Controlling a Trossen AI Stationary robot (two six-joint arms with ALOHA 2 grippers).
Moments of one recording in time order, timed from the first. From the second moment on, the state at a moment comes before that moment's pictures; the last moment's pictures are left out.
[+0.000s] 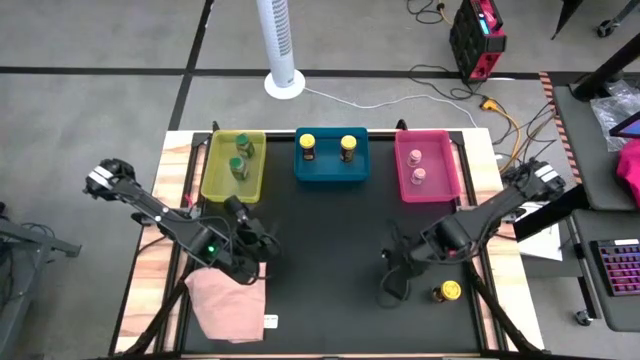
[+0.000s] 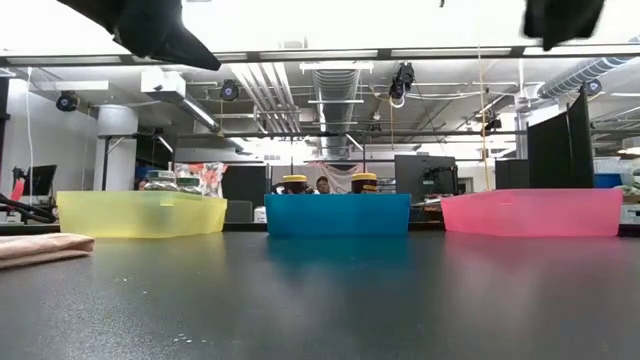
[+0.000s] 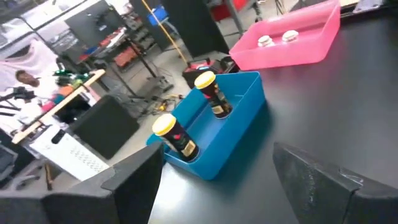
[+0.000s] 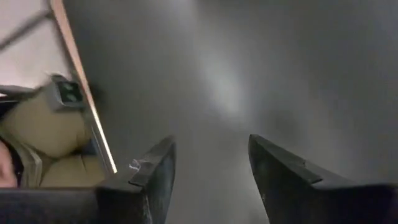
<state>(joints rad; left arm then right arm) -0.56 1.30 0.84 -0.50 -1.28 -0.46 0.49 1.45 1.23 -0.87 0.06 0.94</state>
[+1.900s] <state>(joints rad) -0.56 1.33 0.84 -0.47 -1.35 -0.48 1.01 1.33 0.92 -1.08 0.02 2.33</state>
